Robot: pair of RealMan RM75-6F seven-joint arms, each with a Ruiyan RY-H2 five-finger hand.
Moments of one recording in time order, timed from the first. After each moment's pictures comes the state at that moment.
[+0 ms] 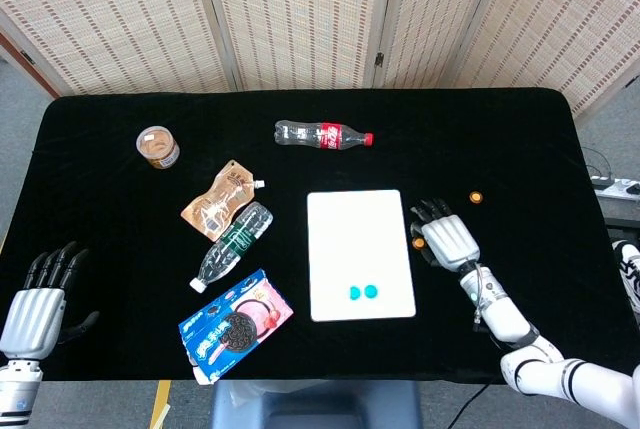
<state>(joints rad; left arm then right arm) -0.11 -1.18 -0.03 -1.60 1.50 1.46 0.11 0.61 -1.48 0.09 -1.29 -1.32 0.93 -0.21</state>
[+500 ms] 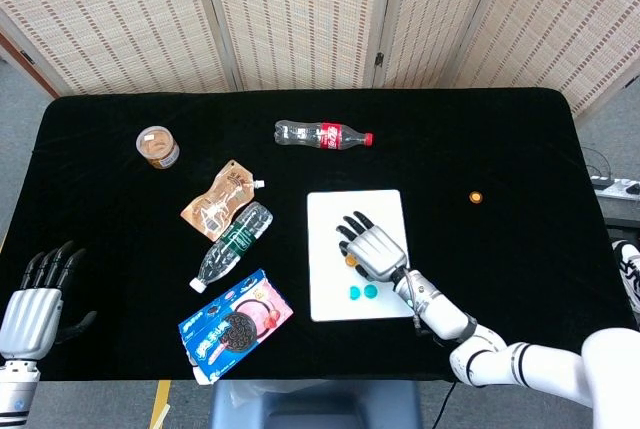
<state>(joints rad) -0.11 -1.18 -0.03 -1.59 1.50 1.47 0.10 0.78 -1.61 0.13 -1.36 -1.31 0.79 -0.37</state>
